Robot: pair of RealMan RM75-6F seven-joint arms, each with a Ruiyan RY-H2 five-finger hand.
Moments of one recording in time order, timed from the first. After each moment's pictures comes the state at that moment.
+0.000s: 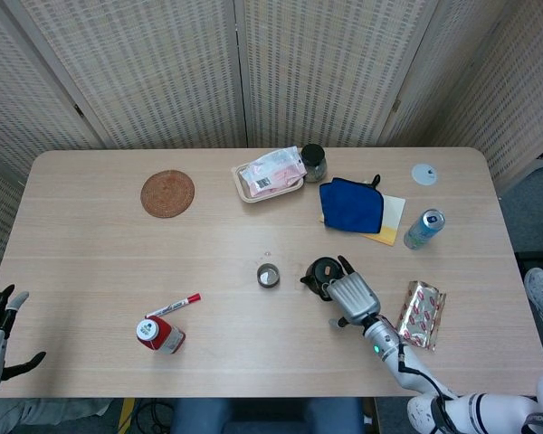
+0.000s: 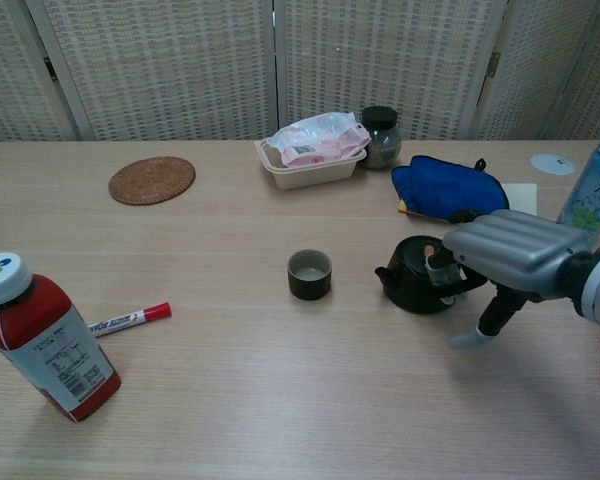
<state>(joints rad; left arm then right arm) 0.01 -1.14 -0.01 -1.58 1.49 1.53 0.06 0.62 -1.54 0.01 -1.58 -1.11 0.99 -0.69</state>
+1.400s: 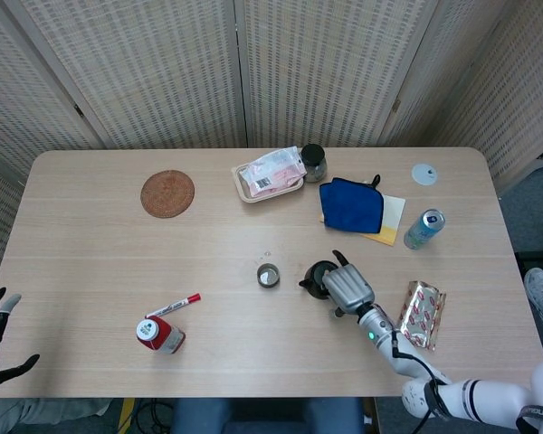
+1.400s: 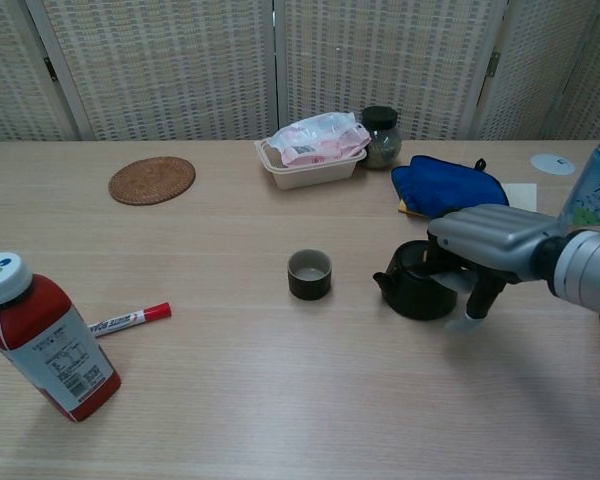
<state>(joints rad) 0.02 -1.13 -0.01 -1.59 1.48 1.55 0.07 0.67 -1.54 0.07 -1.54 -1.08 0.90 -0.54</state>
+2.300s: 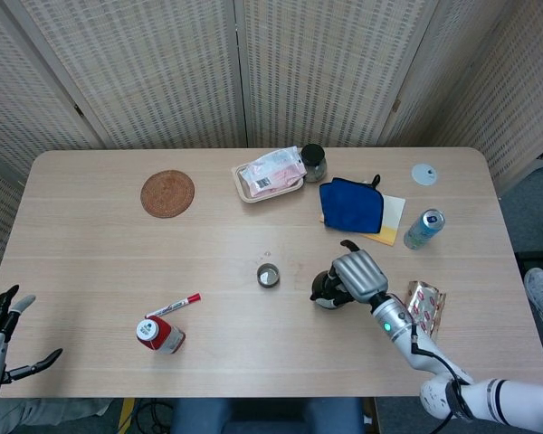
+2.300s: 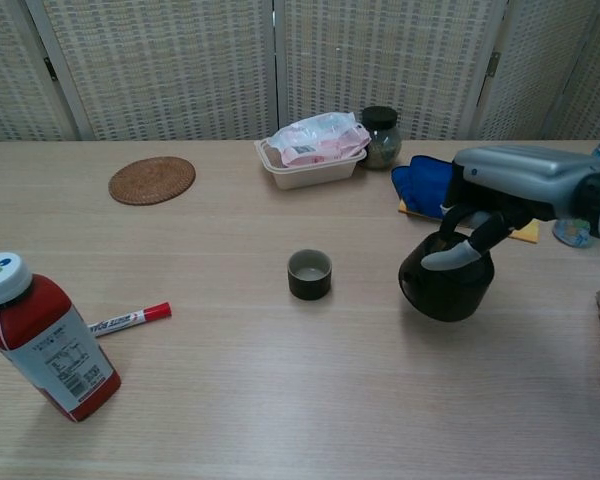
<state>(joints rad) 0.02 -1.11 0.00 -1.62 1.55 1.57 -0.01 0.65 -1.40 0.11 -1.66 -1.17 0.95 -0.34</state>
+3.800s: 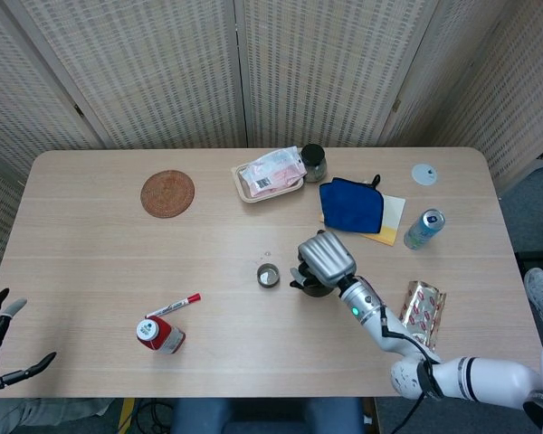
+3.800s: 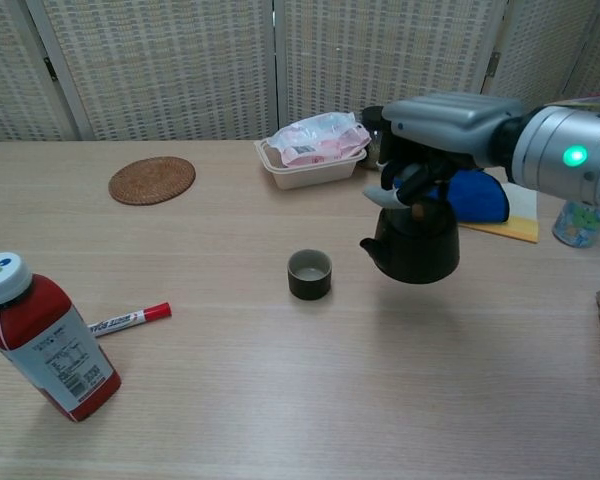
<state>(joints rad) 0.04 -1.11 0.01 -1.61 1.56 1.61 -0.02 0.82 -1.46 0.21 -1.67 -1.03 0.93 -0.58</state>
